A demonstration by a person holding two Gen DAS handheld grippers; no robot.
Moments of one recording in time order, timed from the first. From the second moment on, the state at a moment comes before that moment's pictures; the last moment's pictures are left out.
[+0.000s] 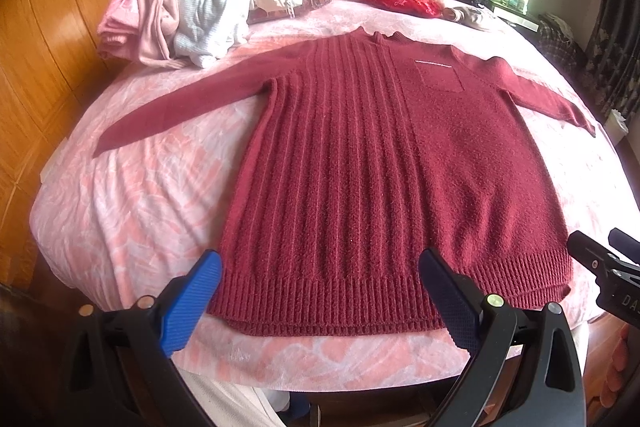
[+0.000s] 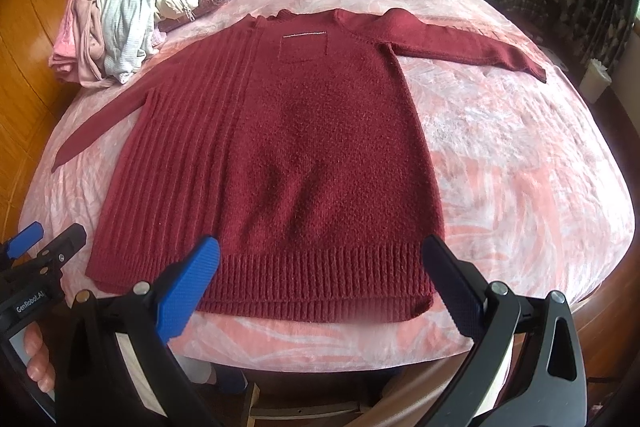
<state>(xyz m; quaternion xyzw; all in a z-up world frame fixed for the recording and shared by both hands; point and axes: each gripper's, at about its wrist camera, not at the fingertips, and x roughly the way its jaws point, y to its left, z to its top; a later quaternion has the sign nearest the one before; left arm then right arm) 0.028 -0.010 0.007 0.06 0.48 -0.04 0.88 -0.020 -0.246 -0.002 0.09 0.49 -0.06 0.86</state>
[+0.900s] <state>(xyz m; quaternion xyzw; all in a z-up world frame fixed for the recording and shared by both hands) 0.031 -0.008 0.009 0.06 0.47 -0.04 0.88 -0.019 -0.248 -0.008 0.09 0.50 -0.07 0.86</state>
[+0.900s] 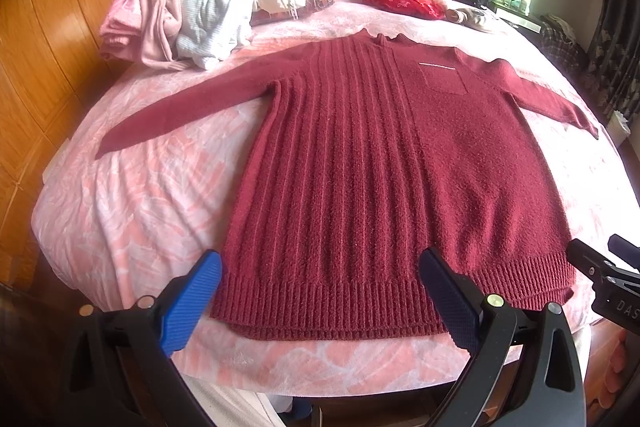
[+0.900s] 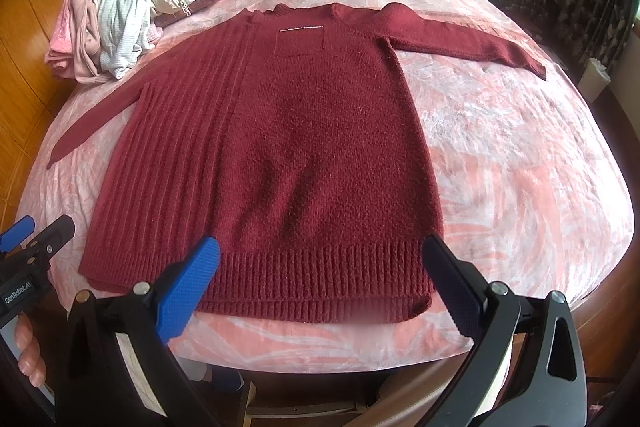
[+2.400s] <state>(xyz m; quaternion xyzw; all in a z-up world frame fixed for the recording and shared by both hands) 0.154 -0.108 0.011 0.08 0.48 -0.07 0.87 0.078 -0.417 0.007 0.08 0.50 -0.13 0.85</state>
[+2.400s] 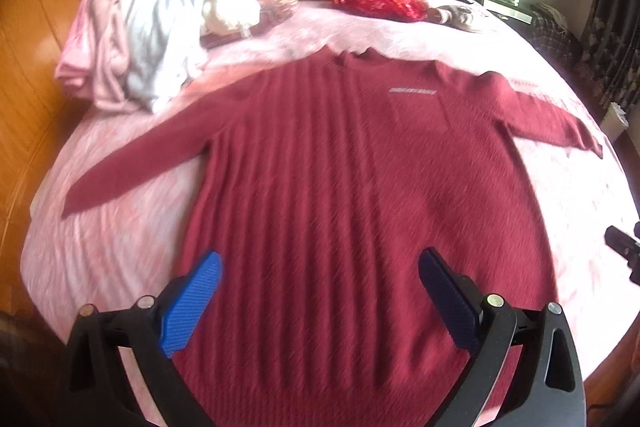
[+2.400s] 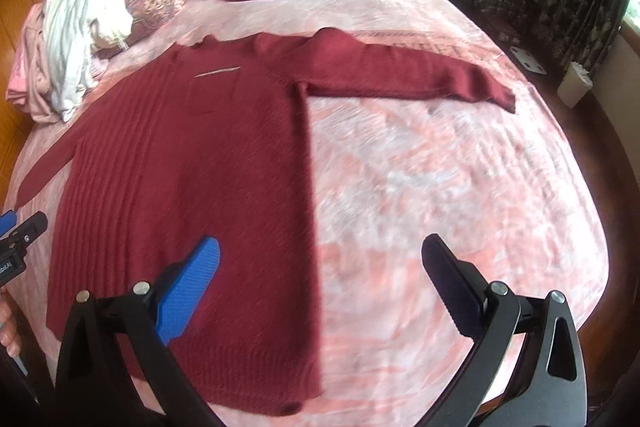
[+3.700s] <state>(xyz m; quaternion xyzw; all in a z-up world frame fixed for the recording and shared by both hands) 0.356 -0.421 -0.083 0.12 0.51 -0.11 0.84 0.228 -0.783 -0.112 0.26 0.54 -0.15 0.78</state>
